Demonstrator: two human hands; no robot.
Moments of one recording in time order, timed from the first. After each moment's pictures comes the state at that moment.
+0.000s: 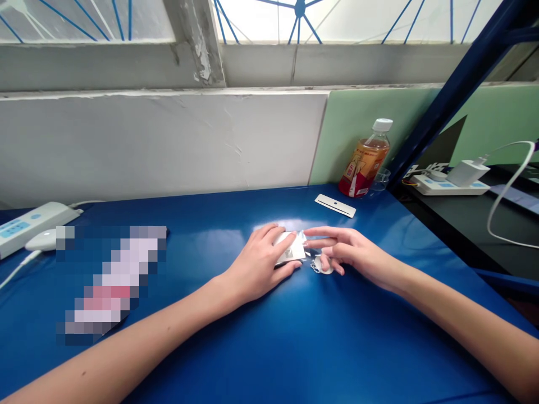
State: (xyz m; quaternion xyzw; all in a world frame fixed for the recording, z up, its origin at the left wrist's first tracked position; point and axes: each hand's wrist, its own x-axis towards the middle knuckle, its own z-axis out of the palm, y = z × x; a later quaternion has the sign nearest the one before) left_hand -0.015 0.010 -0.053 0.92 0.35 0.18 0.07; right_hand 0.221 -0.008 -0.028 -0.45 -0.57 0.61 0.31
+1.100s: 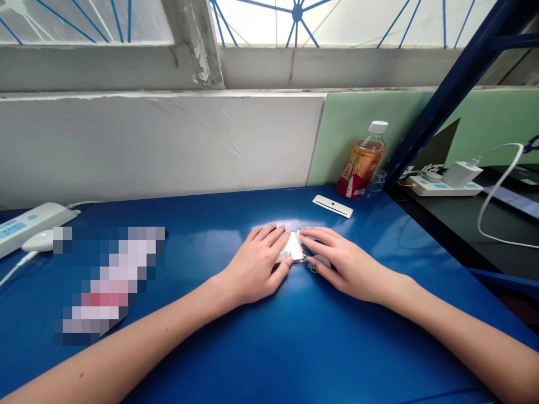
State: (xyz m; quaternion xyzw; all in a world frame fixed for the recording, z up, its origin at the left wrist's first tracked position) left_hand -0.015 0.005 -0.050 0.92 0.37 0.15 0.05; right_hand 0.220 -0.015 -0.044 -0.37 -0.90 0.07 0.22
